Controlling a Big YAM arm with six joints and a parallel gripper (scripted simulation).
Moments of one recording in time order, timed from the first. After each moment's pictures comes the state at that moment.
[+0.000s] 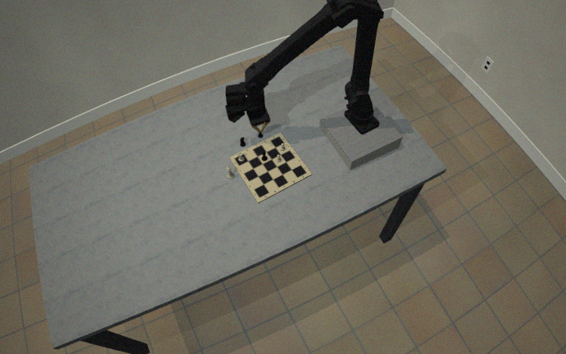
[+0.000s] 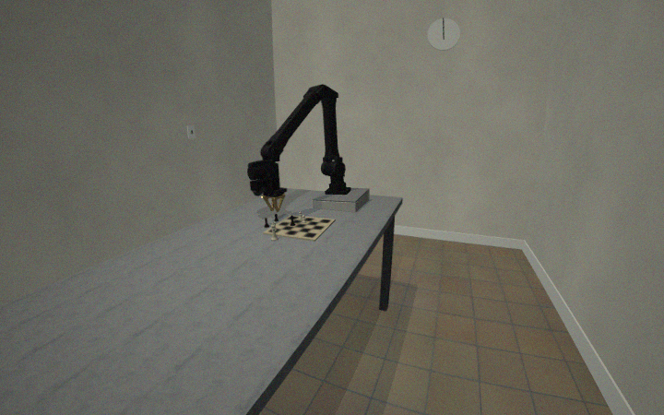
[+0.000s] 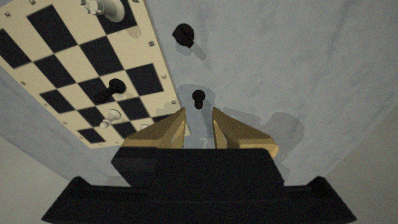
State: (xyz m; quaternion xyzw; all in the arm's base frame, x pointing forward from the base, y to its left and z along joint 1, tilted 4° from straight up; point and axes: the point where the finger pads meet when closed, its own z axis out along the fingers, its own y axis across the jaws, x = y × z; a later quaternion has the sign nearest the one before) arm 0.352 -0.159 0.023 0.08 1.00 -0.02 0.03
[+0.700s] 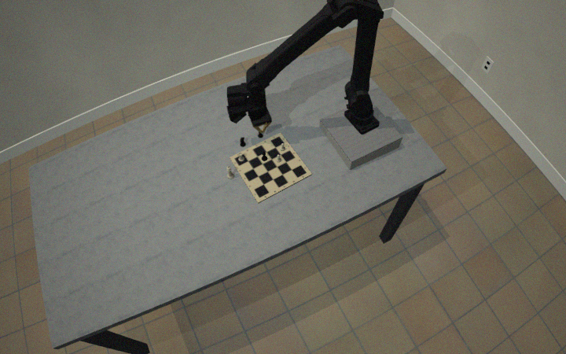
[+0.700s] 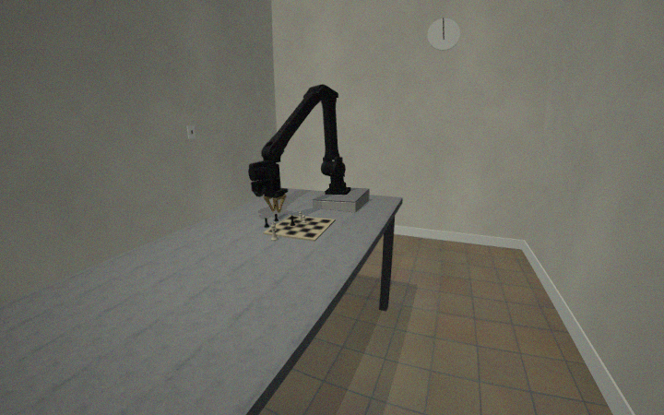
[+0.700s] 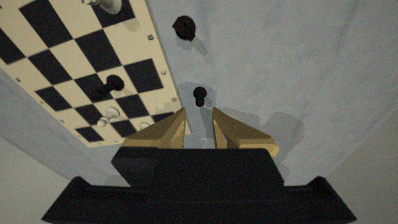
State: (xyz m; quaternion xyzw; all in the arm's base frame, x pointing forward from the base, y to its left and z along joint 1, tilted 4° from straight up) arm 0.347 -0.157 0.019 0.08 1.00 -0.02 0.03
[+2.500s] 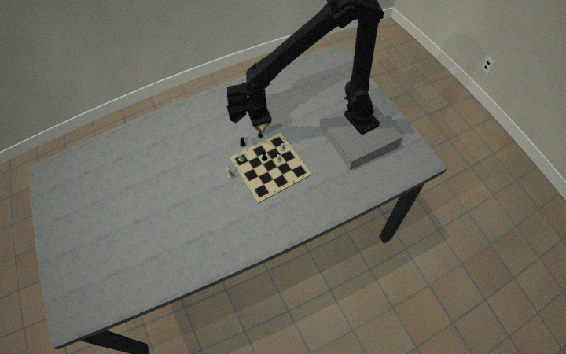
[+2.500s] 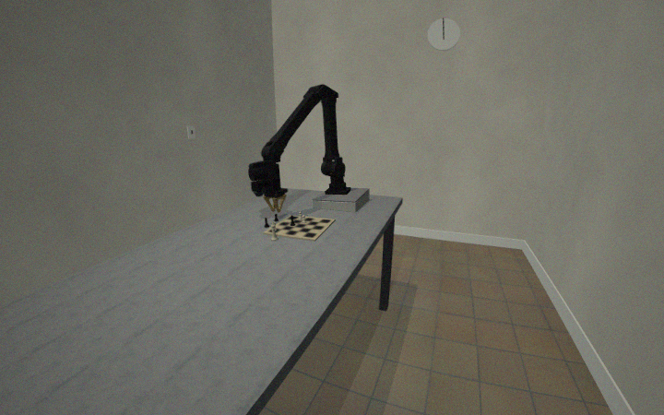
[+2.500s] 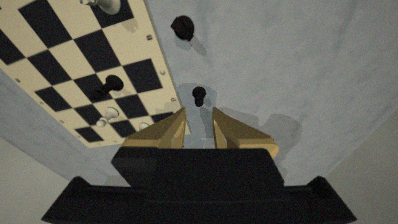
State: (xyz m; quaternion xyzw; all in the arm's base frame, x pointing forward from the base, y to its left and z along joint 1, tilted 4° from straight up) arm 0.347 -0.158 0.019 0.08 1.00 -0.02 0.03
